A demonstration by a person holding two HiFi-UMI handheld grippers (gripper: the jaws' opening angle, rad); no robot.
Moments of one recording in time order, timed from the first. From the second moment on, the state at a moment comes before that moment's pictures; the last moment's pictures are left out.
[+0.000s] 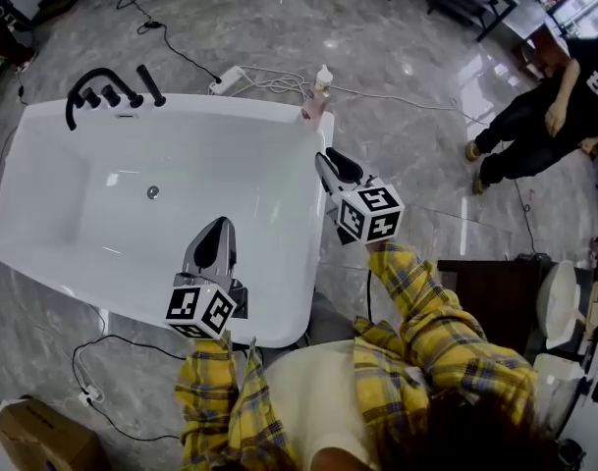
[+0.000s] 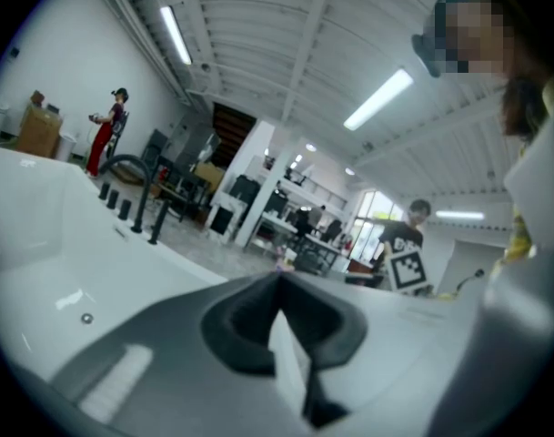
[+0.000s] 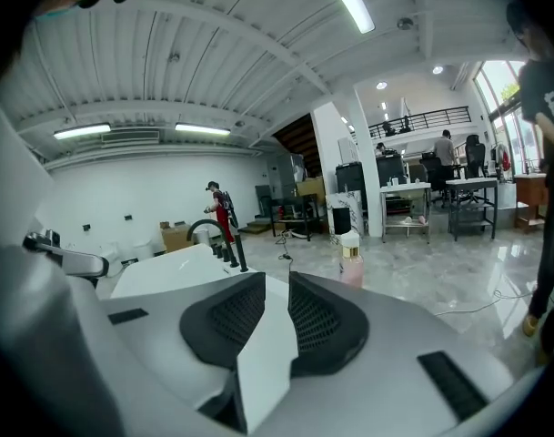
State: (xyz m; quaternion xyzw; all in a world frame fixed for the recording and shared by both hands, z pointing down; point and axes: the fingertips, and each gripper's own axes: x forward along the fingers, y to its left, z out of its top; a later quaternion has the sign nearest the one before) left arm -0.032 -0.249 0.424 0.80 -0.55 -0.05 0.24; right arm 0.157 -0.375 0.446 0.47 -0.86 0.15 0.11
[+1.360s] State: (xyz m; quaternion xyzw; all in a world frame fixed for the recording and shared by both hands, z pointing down) left arm -0.067 -0.162 0.407 0.78 -0.57 -0.01 0.25; right arm 0.091 -0.235 0.397 0.43 -0.88 0.18 0.09
